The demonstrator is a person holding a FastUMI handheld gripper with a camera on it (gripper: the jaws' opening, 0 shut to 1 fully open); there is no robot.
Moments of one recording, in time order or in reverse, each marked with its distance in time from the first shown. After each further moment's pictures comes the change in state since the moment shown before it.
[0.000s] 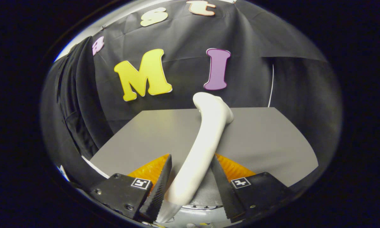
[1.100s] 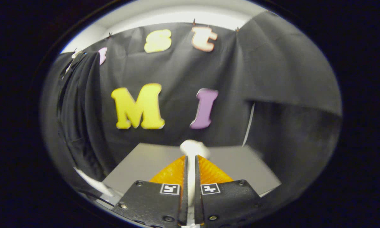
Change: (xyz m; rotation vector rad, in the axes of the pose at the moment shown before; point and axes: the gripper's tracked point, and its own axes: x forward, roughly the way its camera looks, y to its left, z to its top) arm -0.088 0.044 0.055 -0.008 -0.135 -0.064
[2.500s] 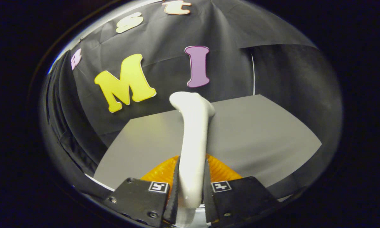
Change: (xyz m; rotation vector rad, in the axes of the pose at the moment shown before) arm 0.076 -0.029 -0.060 0.154 0.132 -0.053
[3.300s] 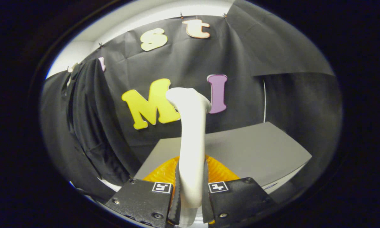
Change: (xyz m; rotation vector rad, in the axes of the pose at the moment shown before) arm -0.096 0.085 0.051 -0.053 -0.226 0.125
